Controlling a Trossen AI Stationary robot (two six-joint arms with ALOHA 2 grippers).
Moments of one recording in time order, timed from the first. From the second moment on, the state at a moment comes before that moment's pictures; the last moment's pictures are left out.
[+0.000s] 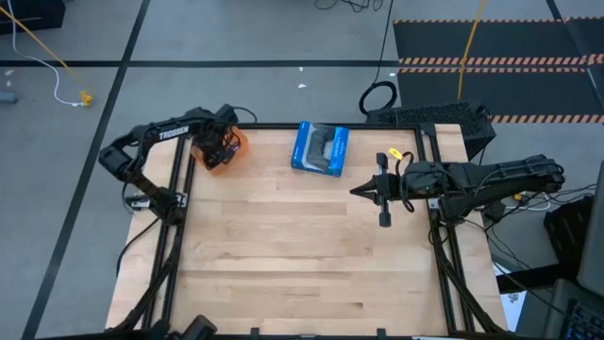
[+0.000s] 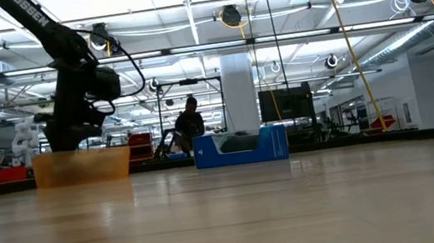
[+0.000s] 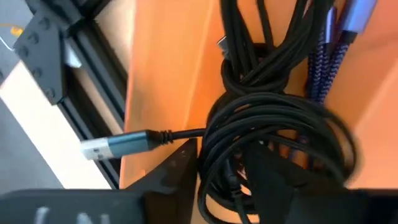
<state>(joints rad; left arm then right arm) 0.94 1.57 0.95 -0.93 -0.32 -0.10 0.13 0.94 0.88 -0.32 0.18 -0.10</state>
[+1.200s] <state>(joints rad) 0.83 1.39 1.01 -0.93 -0.31 0.75 0.13 0.94 0.88 -0.32 0.18 -0.12</state>
